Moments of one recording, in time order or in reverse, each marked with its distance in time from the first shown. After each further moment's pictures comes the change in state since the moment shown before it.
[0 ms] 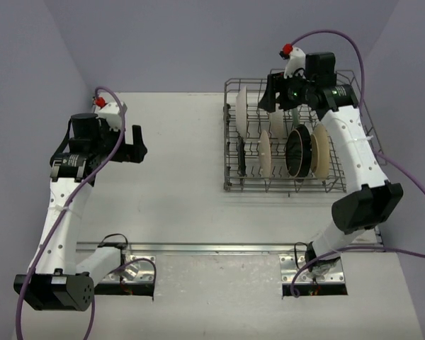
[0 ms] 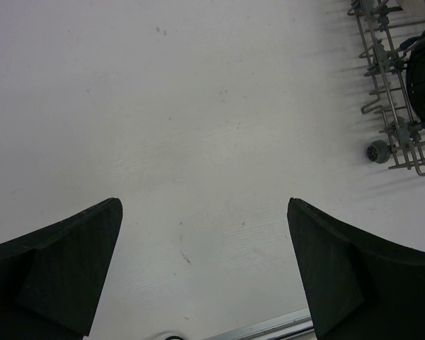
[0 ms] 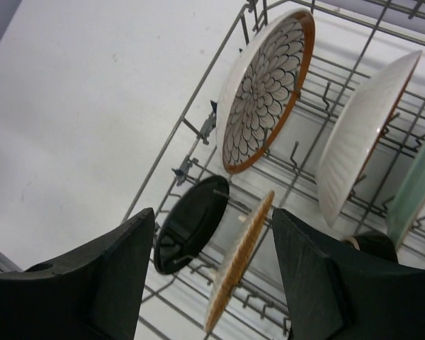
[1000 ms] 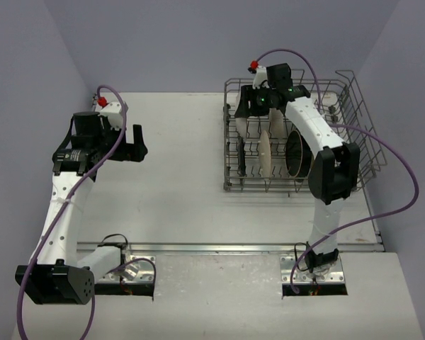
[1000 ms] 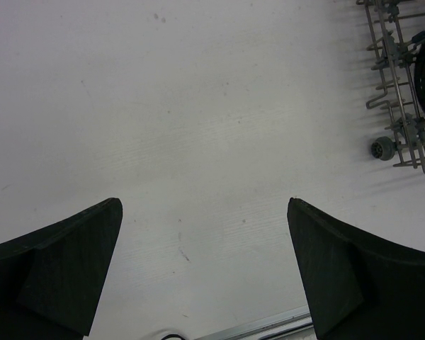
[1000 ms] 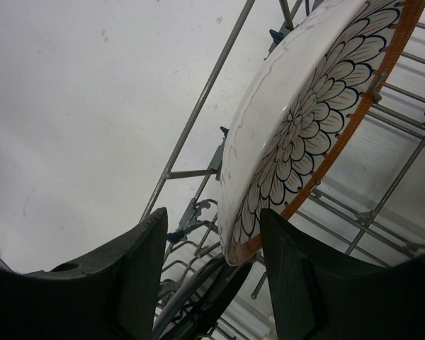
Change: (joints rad) left arm 0.011 0.048 0.000 0.001 0.012 0.000; right arm 0.086 0.388 0.072 0.156 -0.040 0.111
